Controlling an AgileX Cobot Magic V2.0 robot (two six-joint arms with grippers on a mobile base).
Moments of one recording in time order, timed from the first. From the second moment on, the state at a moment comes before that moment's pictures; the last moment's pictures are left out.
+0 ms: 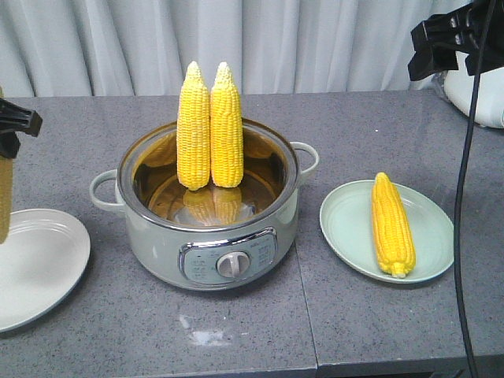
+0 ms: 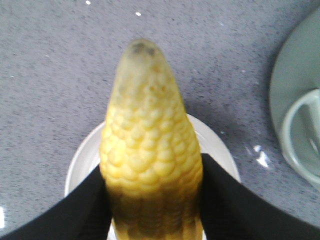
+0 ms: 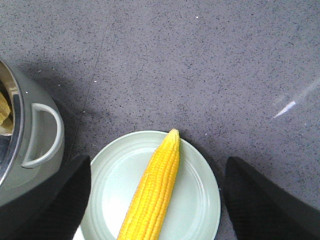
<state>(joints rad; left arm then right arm) -0.09 1.49 -1.56 0.10 1.25 -0.04 0.08 1.64 -1.92 0.09 1.26 -0.12</state>
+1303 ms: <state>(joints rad) 0.01 1.54 -1.32 0.01 1.24 0.00 0.08 1.64 -1.92 0.09 1.26 -0.12</state>
